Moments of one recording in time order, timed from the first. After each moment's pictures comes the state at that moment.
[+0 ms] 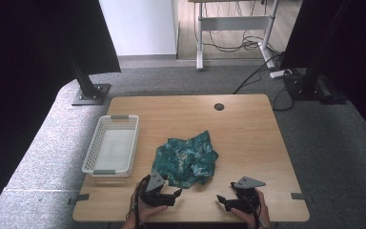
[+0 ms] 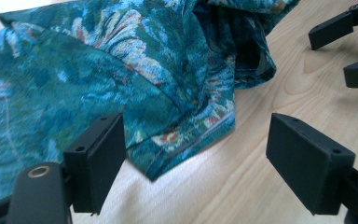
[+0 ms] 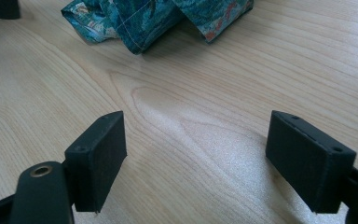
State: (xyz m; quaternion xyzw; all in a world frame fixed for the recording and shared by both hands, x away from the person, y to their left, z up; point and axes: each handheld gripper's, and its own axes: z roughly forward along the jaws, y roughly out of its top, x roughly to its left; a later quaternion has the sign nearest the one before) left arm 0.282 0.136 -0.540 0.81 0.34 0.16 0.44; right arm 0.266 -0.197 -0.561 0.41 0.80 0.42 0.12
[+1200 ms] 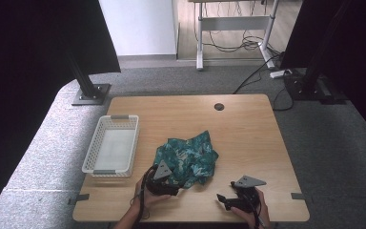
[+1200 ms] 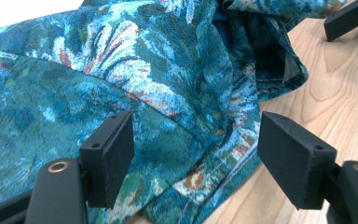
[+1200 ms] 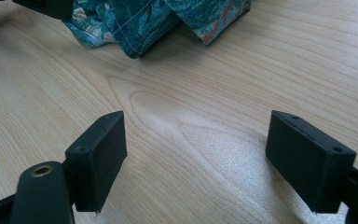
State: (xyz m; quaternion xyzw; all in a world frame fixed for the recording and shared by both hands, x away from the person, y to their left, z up) left arm 0.321 0.125 -0.544 0.84 0.29 0.15 0.43; right arm 0.268 -0.198 -0.561 0.42 0.80 0.42 0.11
